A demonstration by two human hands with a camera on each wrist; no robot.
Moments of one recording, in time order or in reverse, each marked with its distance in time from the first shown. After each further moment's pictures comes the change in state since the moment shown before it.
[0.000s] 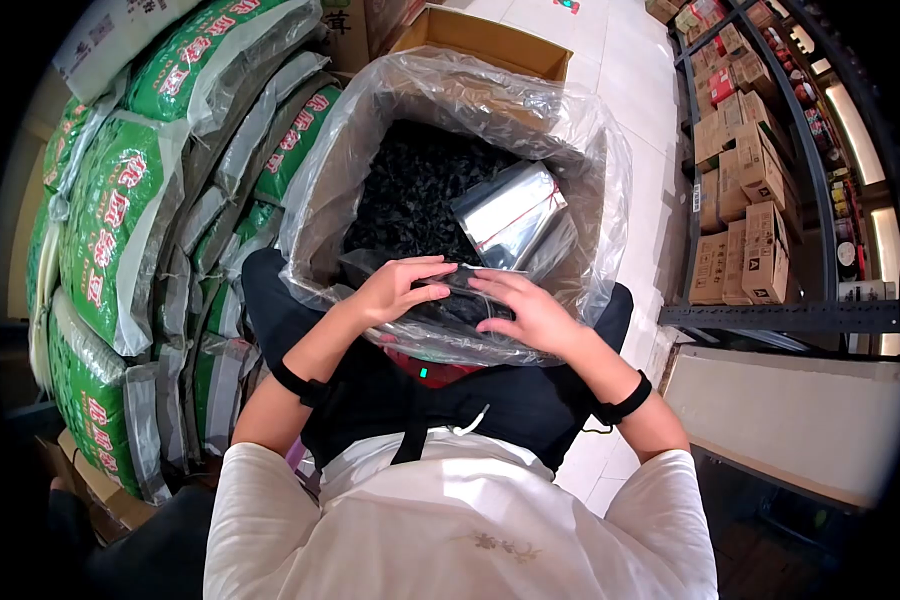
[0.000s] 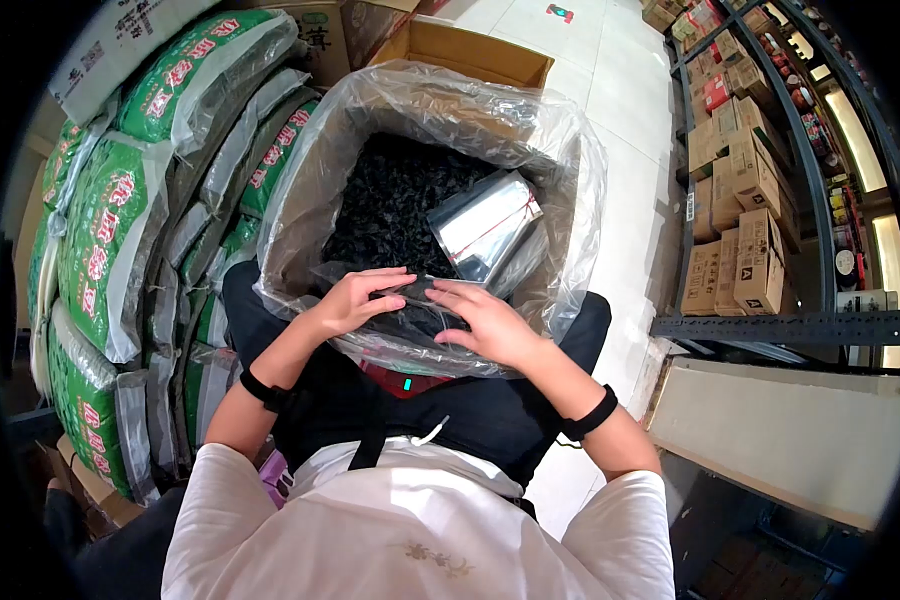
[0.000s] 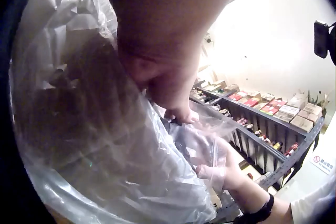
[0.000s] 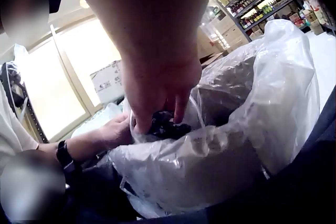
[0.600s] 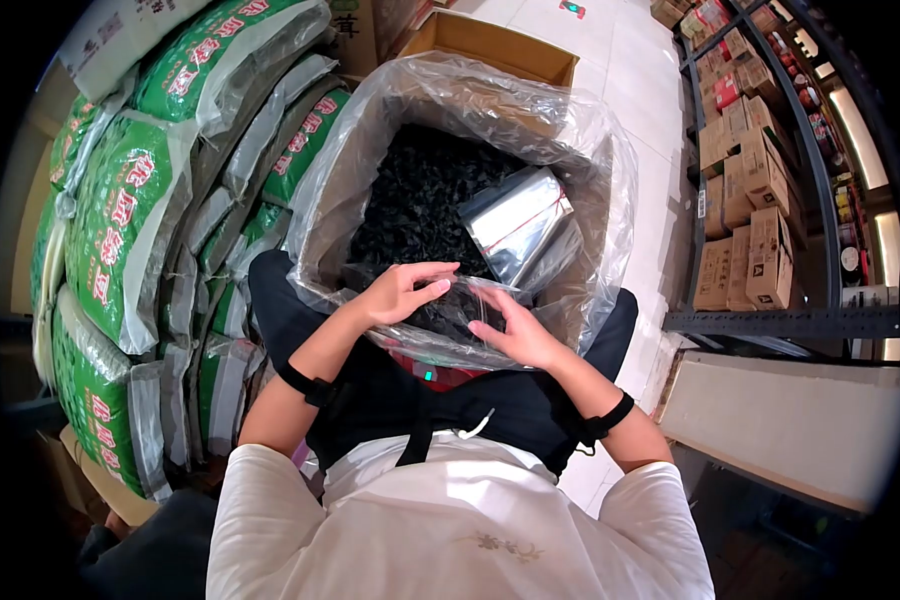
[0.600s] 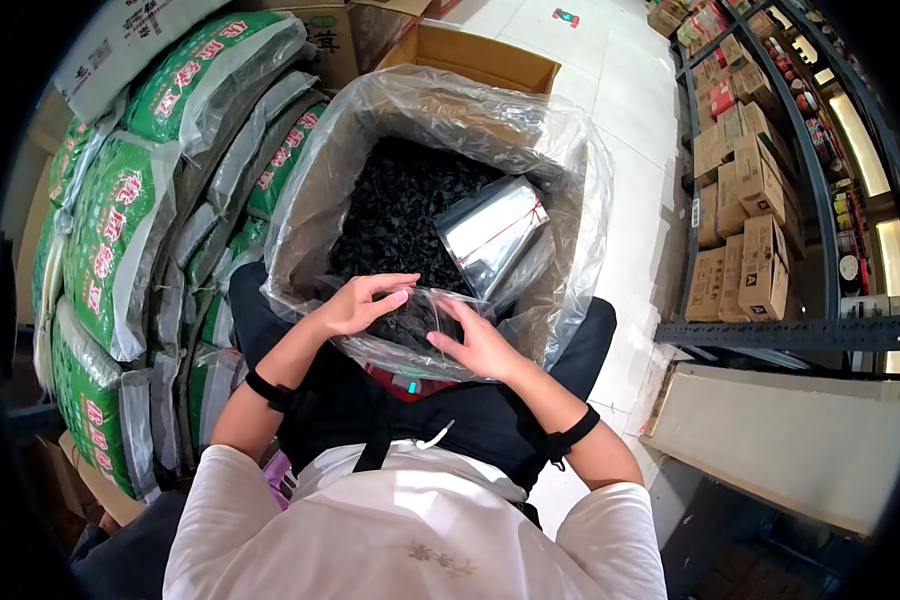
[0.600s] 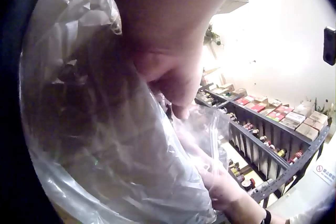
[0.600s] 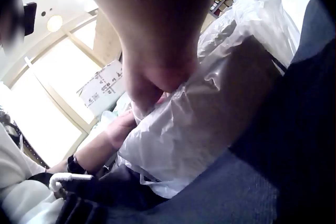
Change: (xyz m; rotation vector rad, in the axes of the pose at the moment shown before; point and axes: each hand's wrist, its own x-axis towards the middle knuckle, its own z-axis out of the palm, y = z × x) left_hand -0.003 -0.006 0.006 -0.260 0.018 -0.153; right_hand -0.007 0.014 0.061 0.450 0.143 0.229
